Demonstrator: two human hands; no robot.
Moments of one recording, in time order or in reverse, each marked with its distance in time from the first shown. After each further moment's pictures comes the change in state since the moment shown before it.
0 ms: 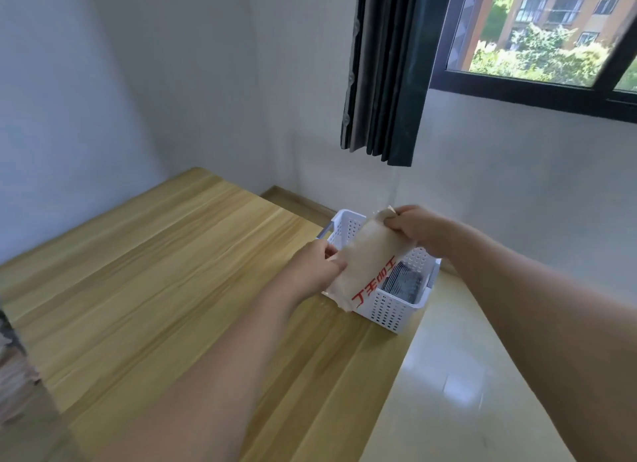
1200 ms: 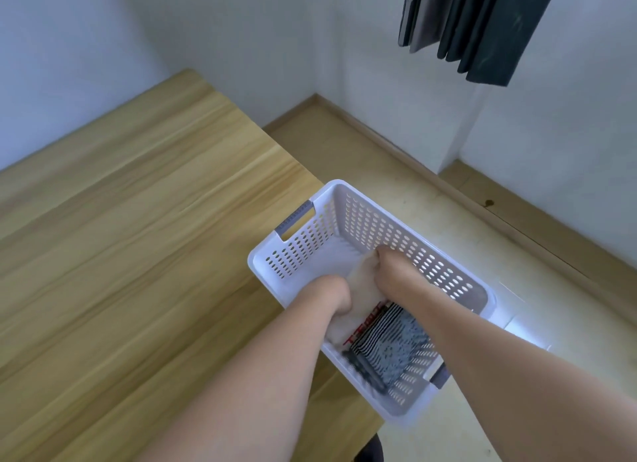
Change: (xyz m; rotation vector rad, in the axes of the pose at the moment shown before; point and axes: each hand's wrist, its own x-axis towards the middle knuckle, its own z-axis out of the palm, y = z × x) left_hand 0.278 -0.074 0.173 0.609 -0.464 -0.629; right_hand 0.270 0.159 0.052 -0.751 -0.298 -0.052
